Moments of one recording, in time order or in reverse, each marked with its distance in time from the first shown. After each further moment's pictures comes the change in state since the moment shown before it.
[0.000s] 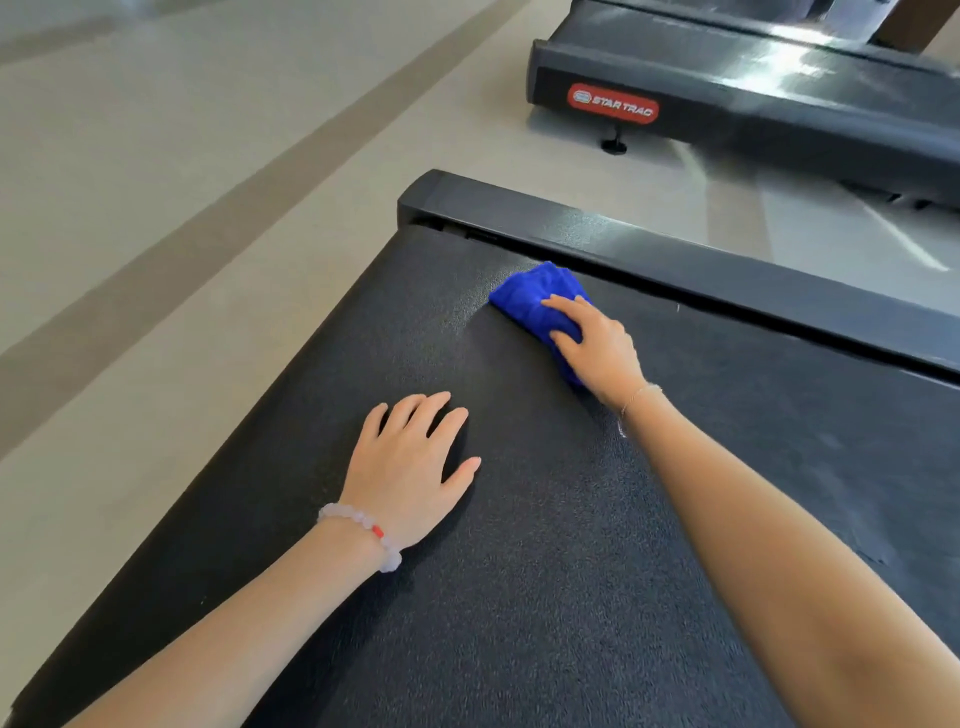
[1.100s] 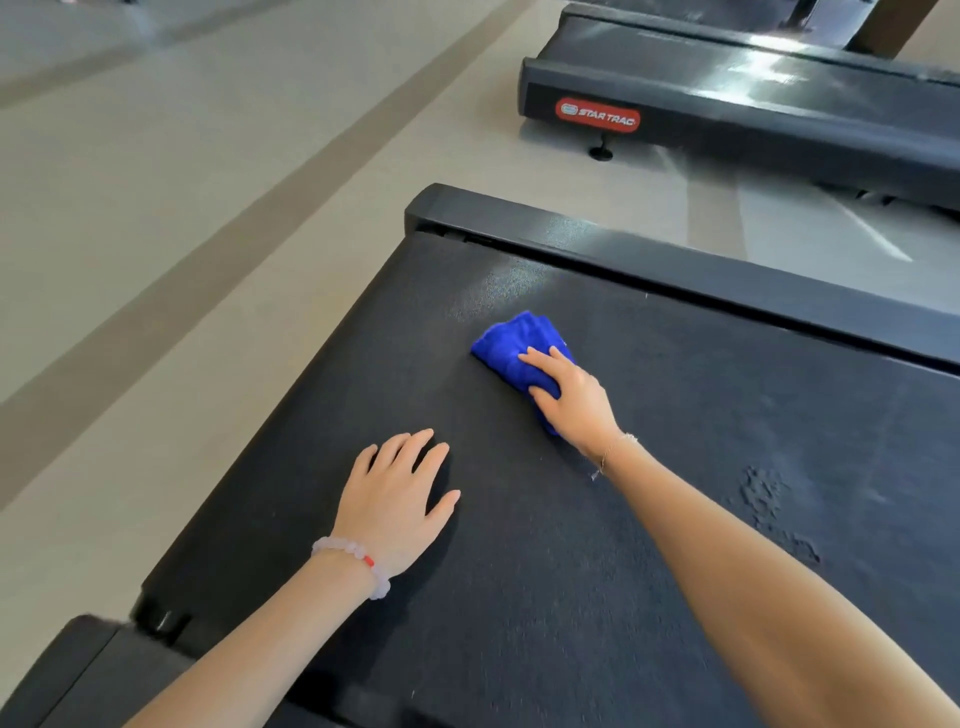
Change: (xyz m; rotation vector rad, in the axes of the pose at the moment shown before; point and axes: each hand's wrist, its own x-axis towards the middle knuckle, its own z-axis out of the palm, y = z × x) left_hand -0.084 0.010 -0.028 0.023 -0.134 -0.041; right_hand -0.102 -0.019 -0.002 0.064 -0.103 -0.056
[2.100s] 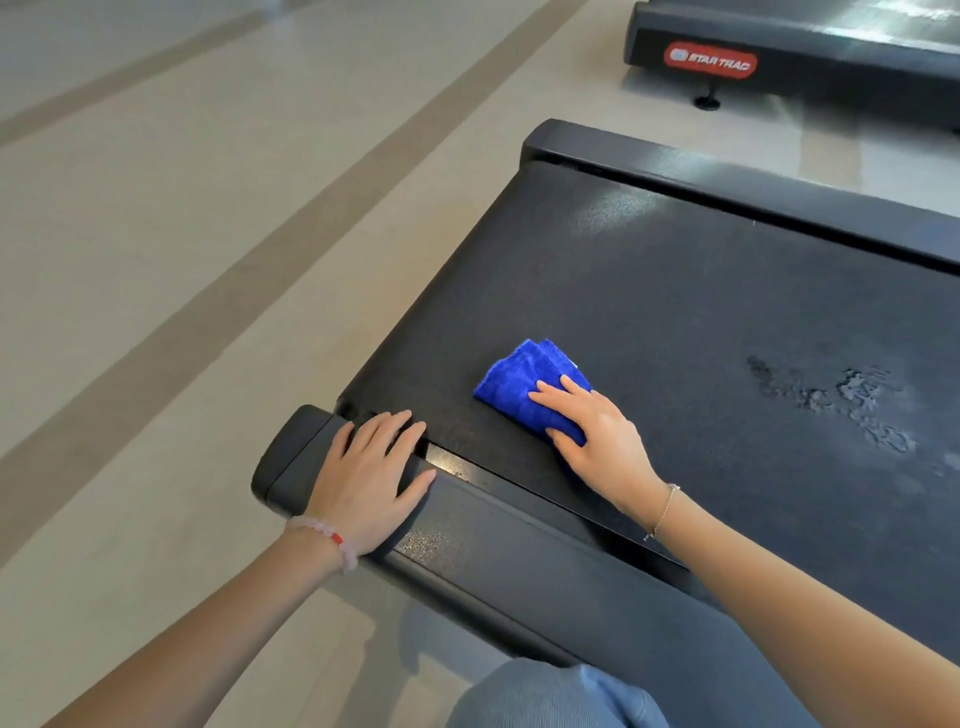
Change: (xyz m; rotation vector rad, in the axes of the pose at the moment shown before) left_hand -0.197 -0.079 -0.006 0.026 -0.033 -0.131; right_hand -0.189 -0.095 0.067 -0.018 -0.146 -0.211
